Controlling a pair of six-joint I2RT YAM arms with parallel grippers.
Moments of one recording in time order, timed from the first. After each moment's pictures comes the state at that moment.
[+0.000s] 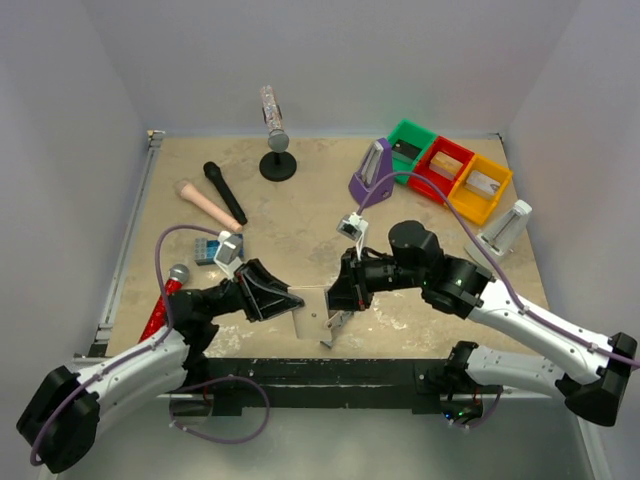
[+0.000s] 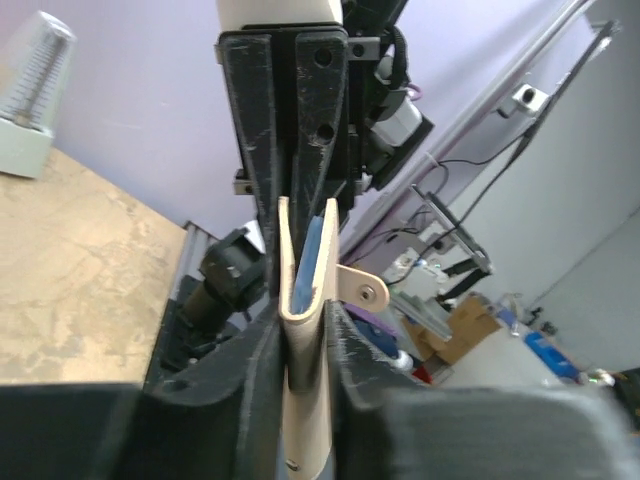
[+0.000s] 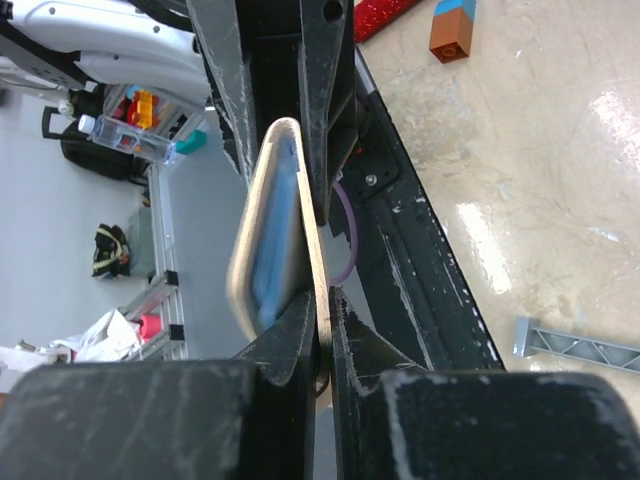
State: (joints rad) left arm -0.66 0.79 0.14 1.20 0.70 -1.17; right arm 0.94 1.00 0.95 -0.34 -0.55 0.58
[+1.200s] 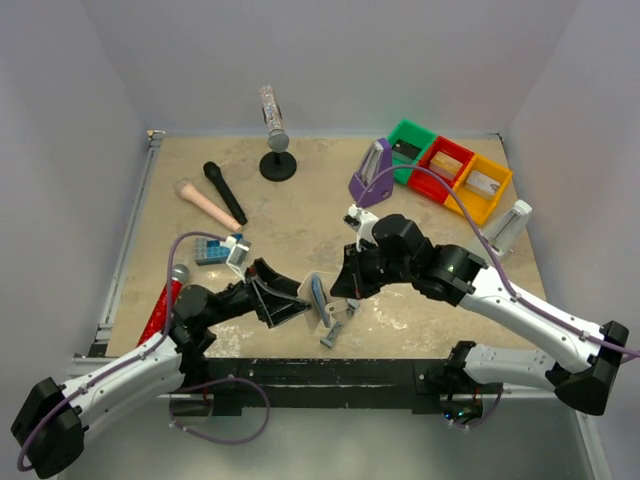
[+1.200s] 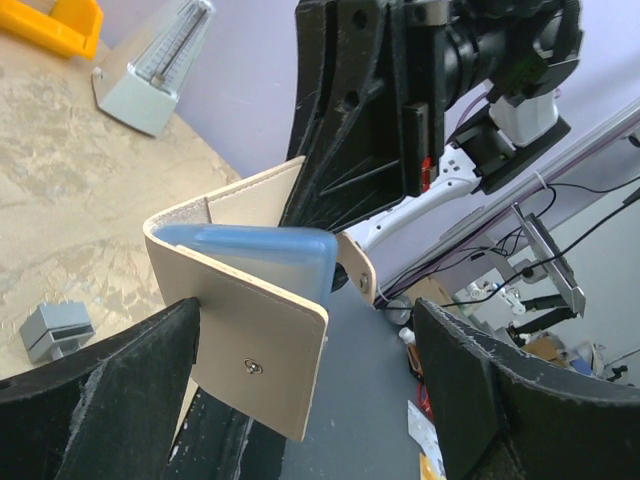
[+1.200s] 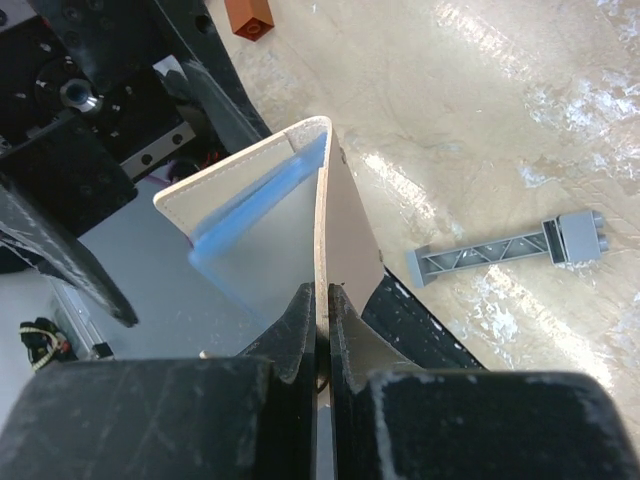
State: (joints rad) left arm -0.74 0.62 0.15 0.73 0.49 -0.97; right arm 0.94 1.09 1.08 -0.66 -0.22 0.62
